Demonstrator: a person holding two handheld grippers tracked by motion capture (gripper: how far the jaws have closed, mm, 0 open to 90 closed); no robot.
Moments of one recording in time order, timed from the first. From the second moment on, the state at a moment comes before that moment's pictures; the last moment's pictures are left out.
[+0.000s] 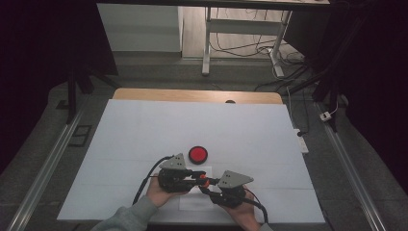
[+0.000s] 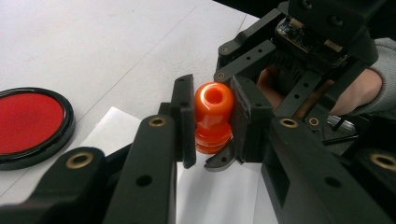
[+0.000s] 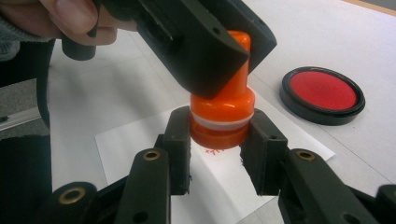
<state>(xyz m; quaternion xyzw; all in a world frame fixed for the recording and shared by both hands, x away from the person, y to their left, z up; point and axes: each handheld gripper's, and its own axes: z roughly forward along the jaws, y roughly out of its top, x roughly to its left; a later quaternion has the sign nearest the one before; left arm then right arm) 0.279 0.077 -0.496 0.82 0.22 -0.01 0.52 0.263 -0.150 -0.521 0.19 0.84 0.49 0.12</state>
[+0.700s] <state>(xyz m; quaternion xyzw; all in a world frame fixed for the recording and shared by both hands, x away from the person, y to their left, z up) 0.279 0.075 -0.498 0.83 0.22 -0.01 0.52 0.265 -0.151 -0.521 0.20 0.84 0.50 0.11</state>
